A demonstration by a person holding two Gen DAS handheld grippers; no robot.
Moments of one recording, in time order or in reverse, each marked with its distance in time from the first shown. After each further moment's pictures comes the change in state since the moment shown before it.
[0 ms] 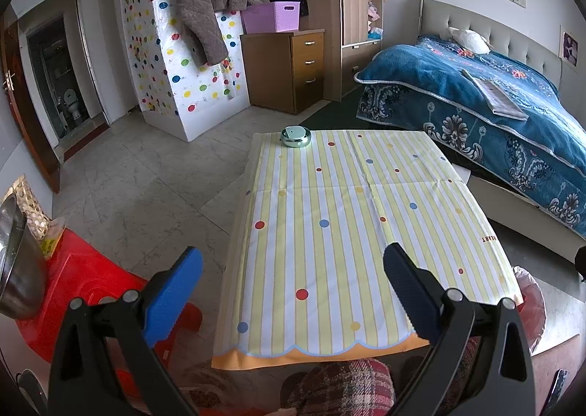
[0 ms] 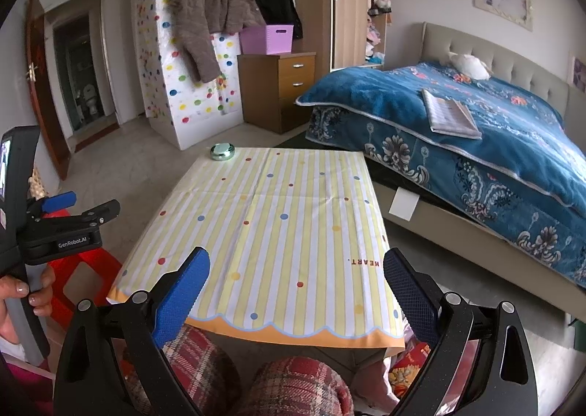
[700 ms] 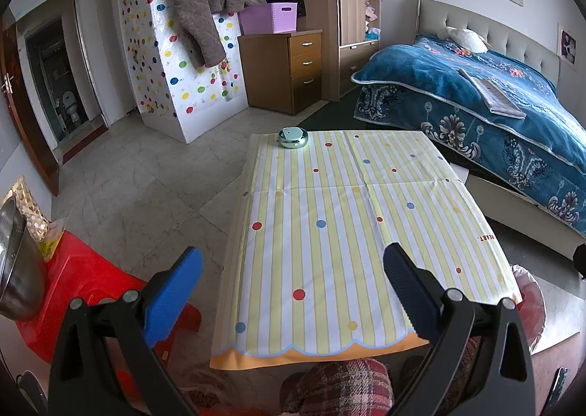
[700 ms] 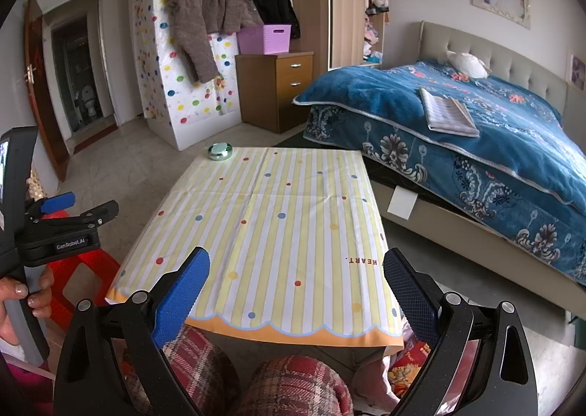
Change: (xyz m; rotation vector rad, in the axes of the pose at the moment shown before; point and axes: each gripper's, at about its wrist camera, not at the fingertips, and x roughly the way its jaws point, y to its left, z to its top) left arm 0.000 -0.005 -0.002 0.006 -0.002 -0.004; right arm -0.002 -0.002 -0.002 0.003 -0.001 -0.002
